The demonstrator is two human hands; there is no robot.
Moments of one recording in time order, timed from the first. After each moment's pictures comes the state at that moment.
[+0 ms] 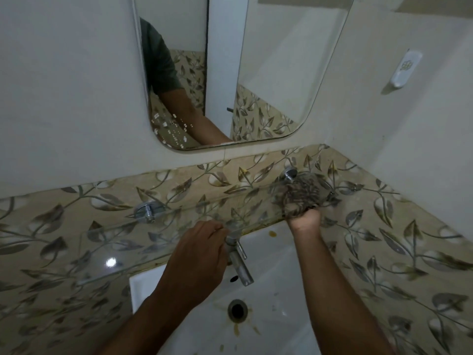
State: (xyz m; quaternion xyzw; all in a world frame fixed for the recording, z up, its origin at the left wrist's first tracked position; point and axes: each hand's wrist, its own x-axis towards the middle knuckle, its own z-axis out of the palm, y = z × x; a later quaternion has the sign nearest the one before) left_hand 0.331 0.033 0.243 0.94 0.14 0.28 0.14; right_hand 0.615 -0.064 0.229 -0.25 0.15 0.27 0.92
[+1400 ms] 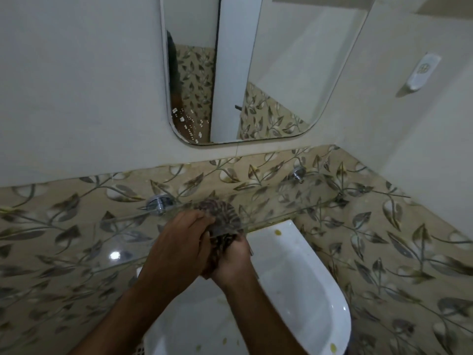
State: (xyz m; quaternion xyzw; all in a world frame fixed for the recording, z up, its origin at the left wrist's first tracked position) left_hand 0.299 0.063 0.254 0.93 0.20 0.28 0.16; right_hand 0.408 -0.006 0.217 -0.26 0.05 0.56 0.79
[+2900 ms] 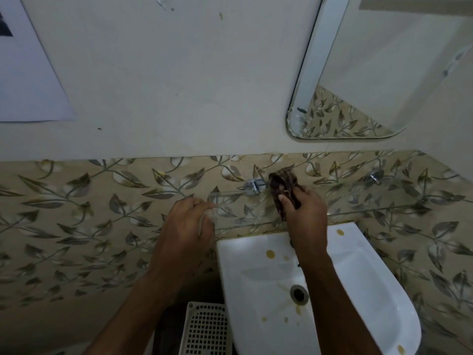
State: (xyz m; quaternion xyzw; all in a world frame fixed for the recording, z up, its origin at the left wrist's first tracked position) left_hand 0.130 0.119 0.256 0.86 0.32 0.36 0.17; right_hand 0.361 0.014 0.265 -0.86 -0.36 -0.08 0.35
